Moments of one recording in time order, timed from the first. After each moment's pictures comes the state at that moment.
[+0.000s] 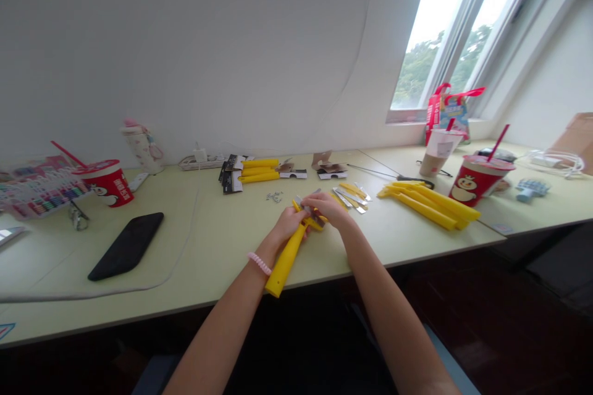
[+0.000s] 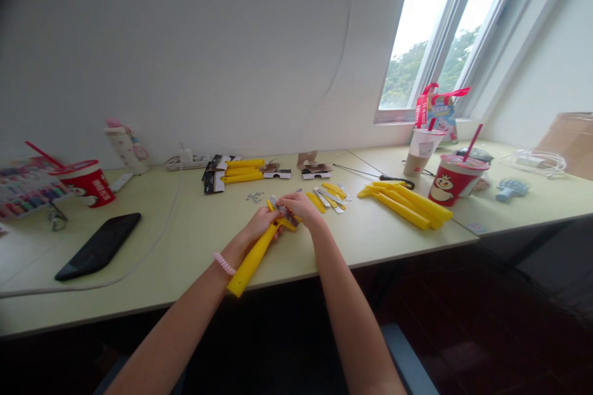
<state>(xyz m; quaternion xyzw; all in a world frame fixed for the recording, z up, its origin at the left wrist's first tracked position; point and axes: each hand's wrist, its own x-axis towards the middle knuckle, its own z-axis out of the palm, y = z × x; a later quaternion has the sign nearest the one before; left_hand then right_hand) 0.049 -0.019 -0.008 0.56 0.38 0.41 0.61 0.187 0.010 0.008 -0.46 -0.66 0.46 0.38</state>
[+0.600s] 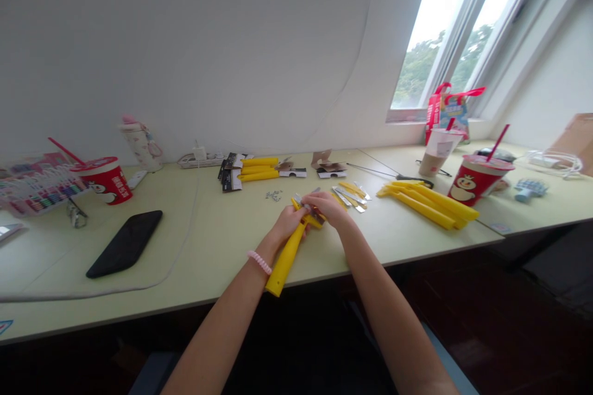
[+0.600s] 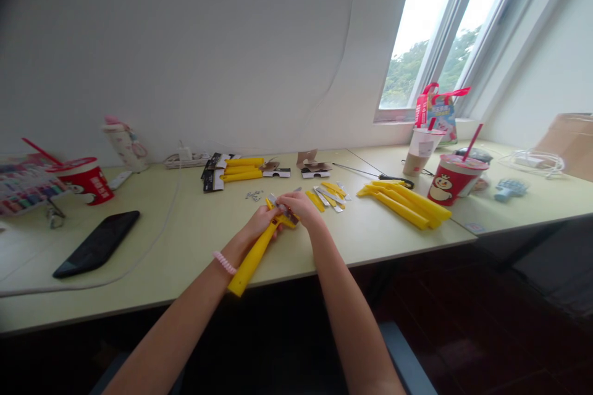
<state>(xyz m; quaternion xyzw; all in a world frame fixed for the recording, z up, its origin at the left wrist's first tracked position) 0.050 -0.018 -0.008 0.55 0.39 0.42 0.61 0.183 0.005 0.011 -0.47 -0.63 0.47 0.41</state>
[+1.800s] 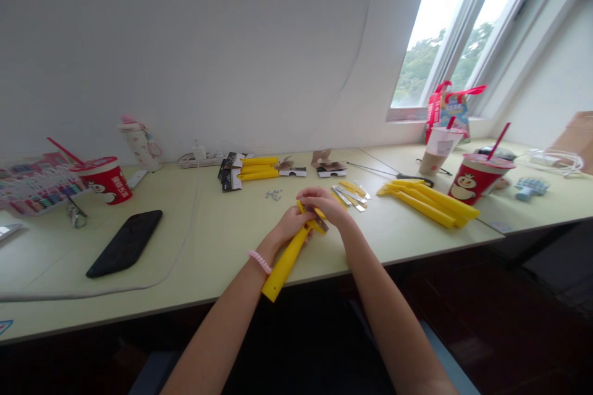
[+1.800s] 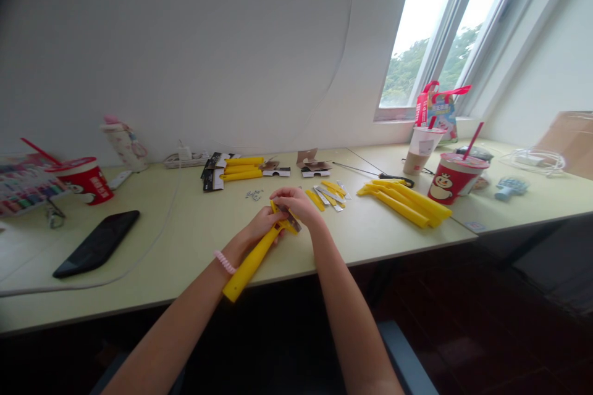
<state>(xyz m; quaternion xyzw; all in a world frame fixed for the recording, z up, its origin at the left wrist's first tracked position) 0.053 -0.030 0.002 0.59 0.36 0.37 0.62 0.181 0.000 0.020 -0.40 -0.64 0.50 0.43</state>
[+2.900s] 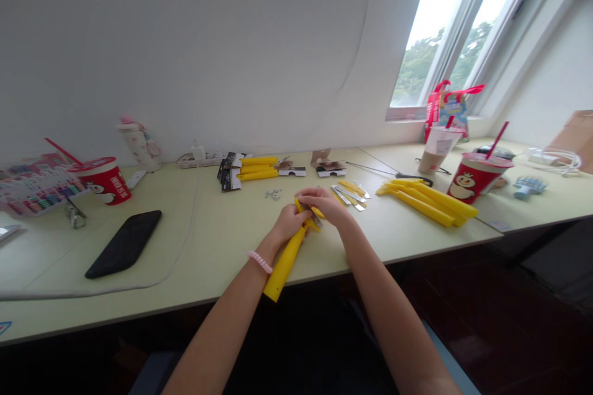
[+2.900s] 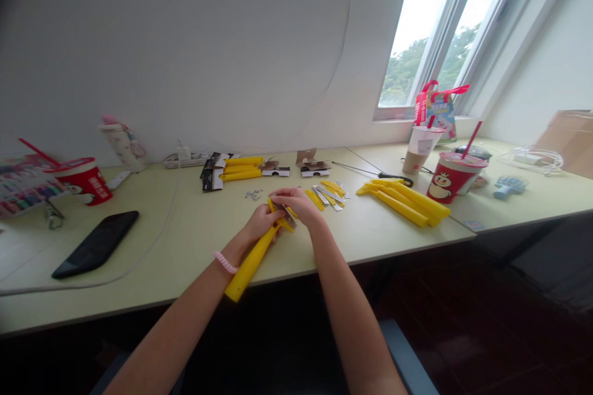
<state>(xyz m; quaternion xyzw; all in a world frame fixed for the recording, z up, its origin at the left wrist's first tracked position) 0.051 -0.025 -0.002 0.60 0.42 0.40 0.55 0.180 0.001 0.020 -0.37 -0.62 0.55 0.43</state>
